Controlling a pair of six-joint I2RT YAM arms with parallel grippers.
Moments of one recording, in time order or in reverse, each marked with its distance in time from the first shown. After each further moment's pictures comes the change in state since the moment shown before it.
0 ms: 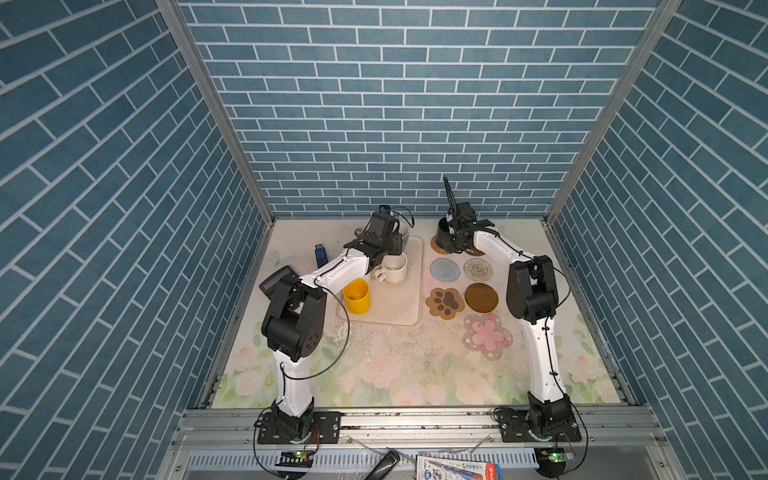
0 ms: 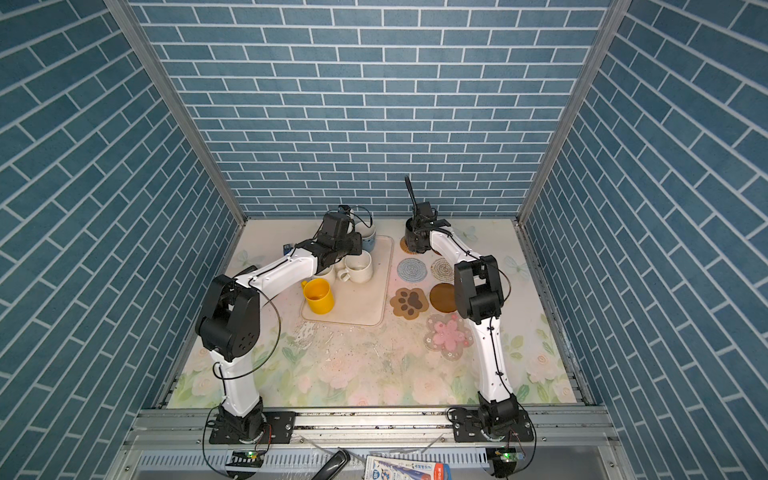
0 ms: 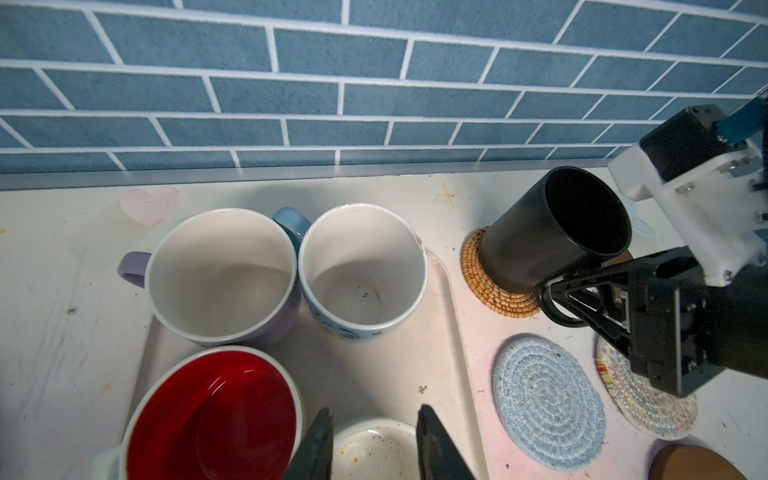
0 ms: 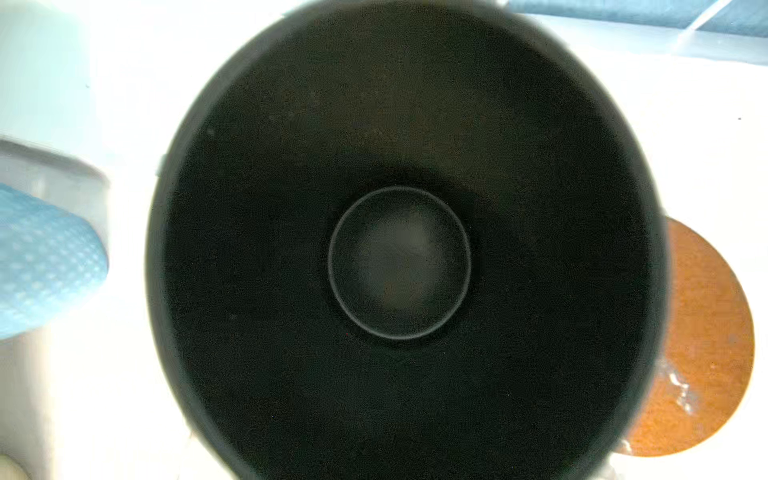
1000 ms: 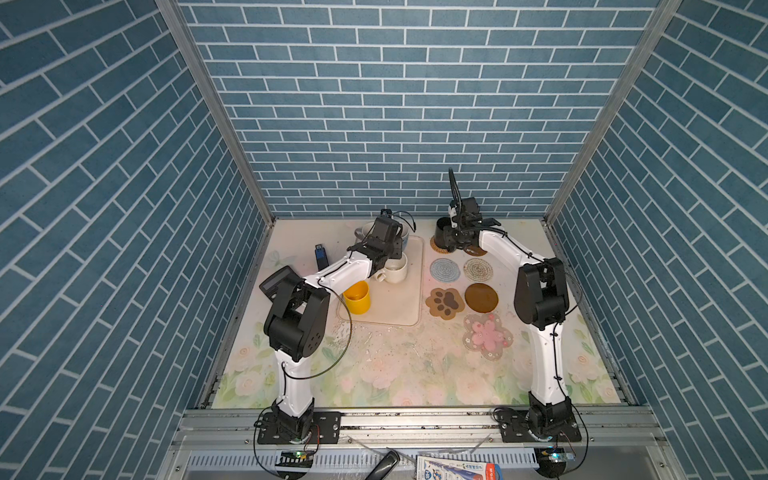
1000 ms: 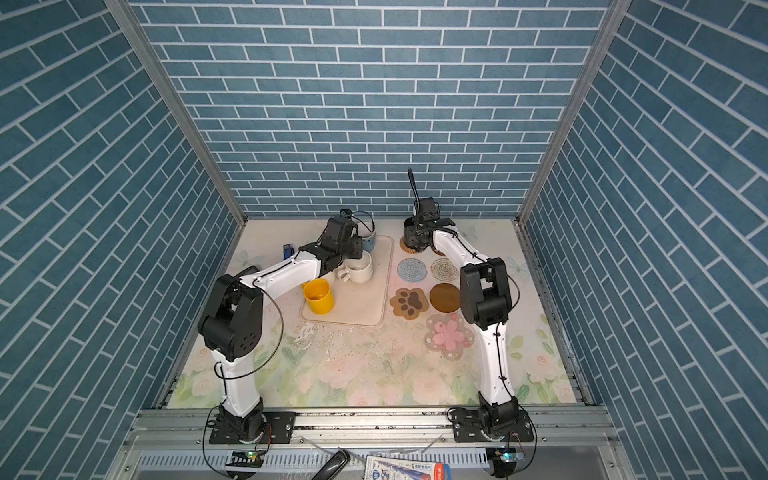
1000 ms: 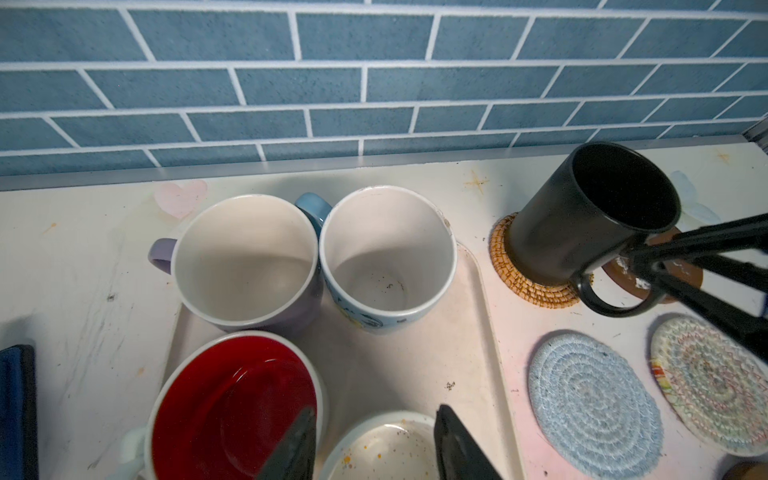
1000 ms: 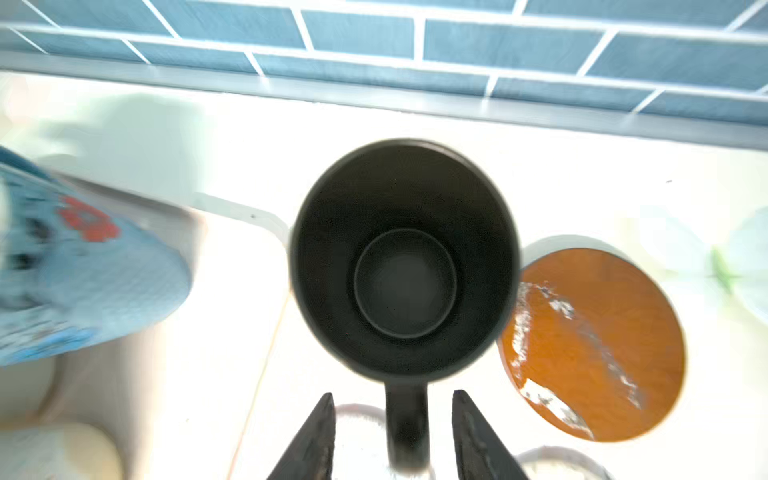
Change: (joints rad) left arm -0.024 -0.002 -0.042 -0.003 -0.094 0.021; right arm 0.006 -0.155 -0.118 0.096 -0.015 -0.002
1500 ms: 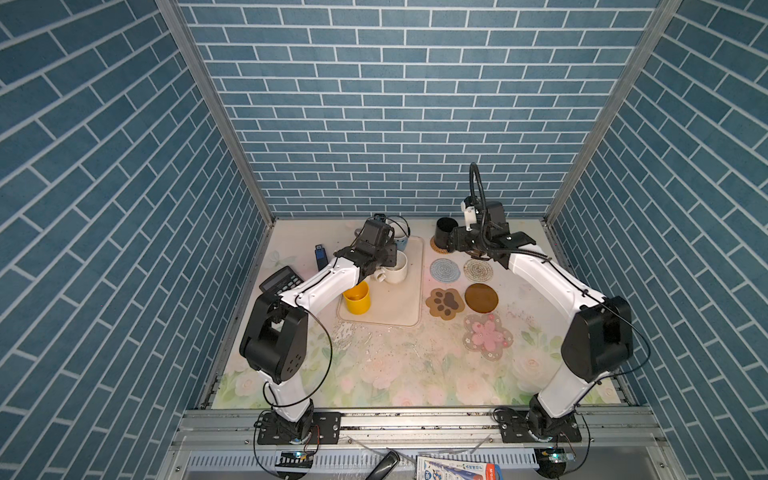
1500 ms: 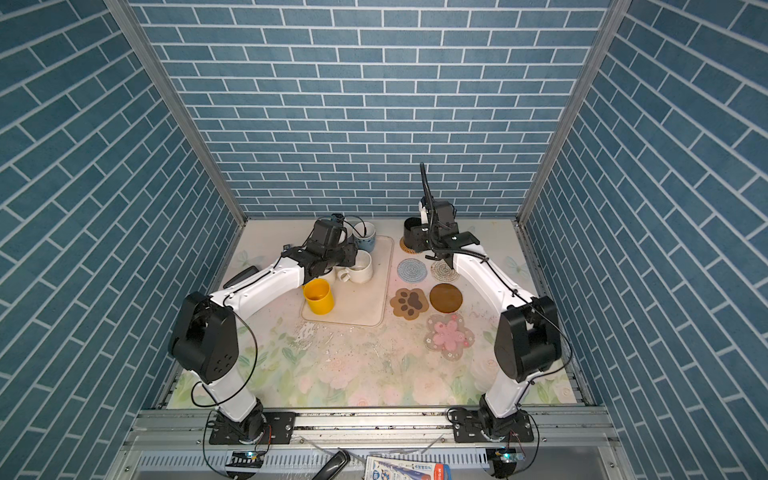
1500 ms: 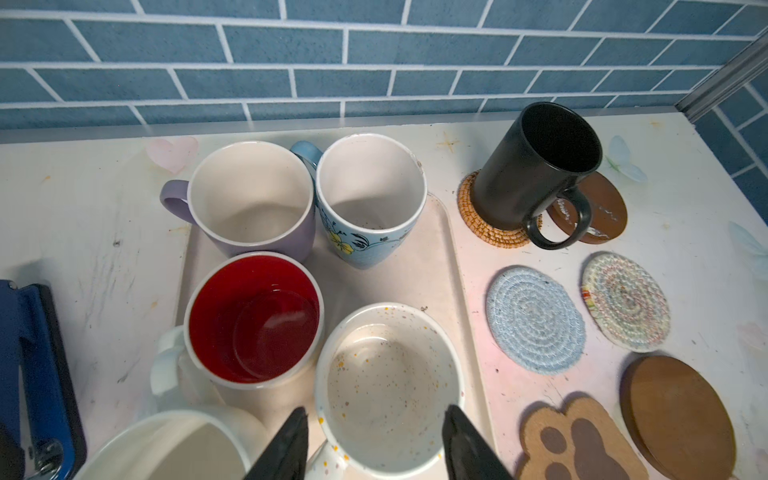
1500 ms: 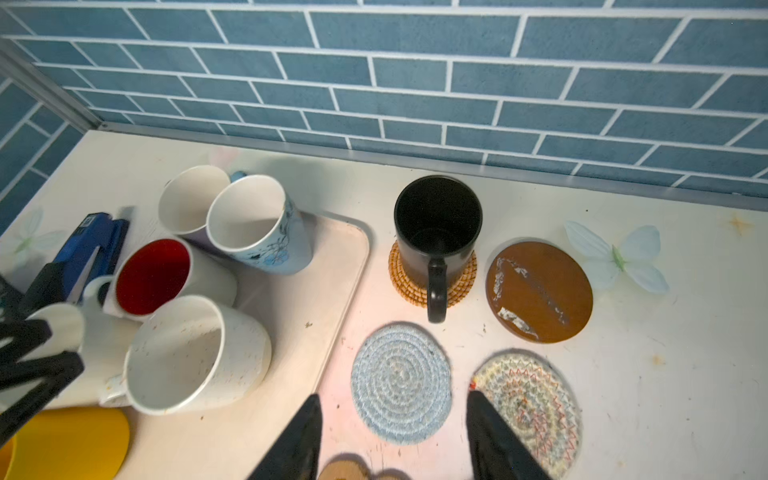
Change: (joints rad) left arm 0.008 -0.203 -0.108 -0.136 0.121 -0.025; right arm 0.046 -0.557 -0.510 0.136 -0.022 0.034
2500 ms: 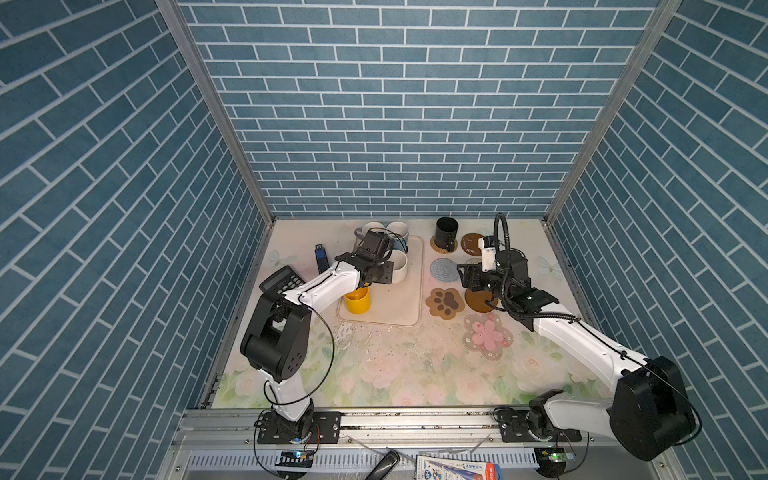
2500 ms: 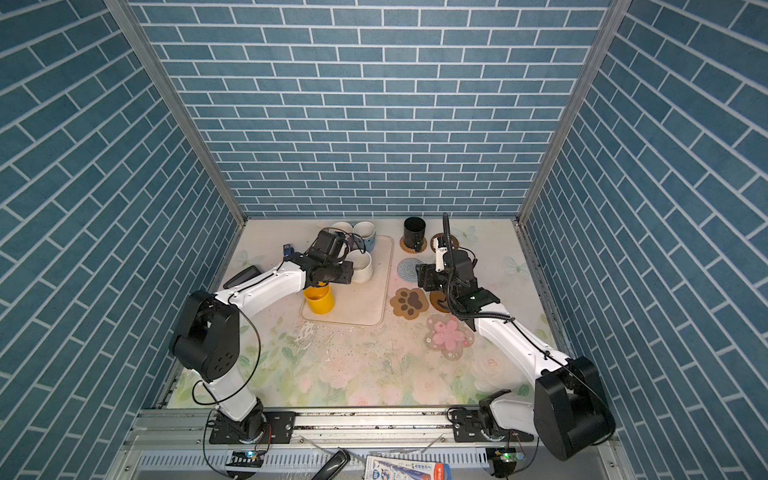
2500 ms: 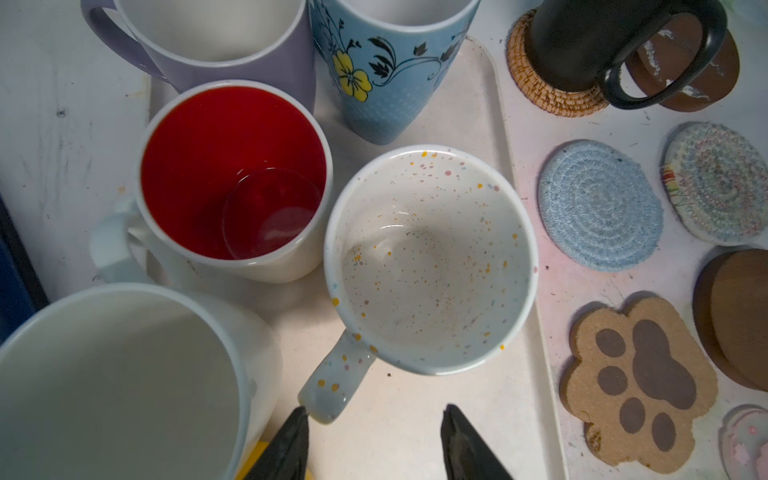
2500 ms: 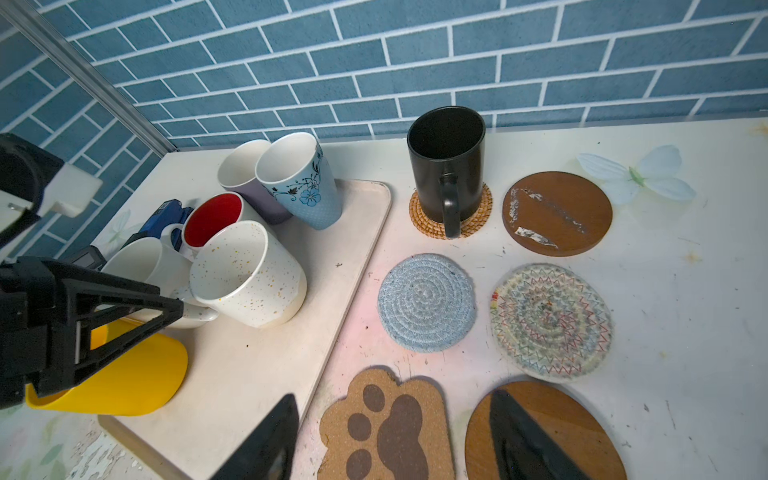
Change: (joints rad) left arm 0.001 0.032 -0.061 -0.131 0.023 0.024; right arm 0.026 -0.377 -0.573 0.356 -0.031 0.109
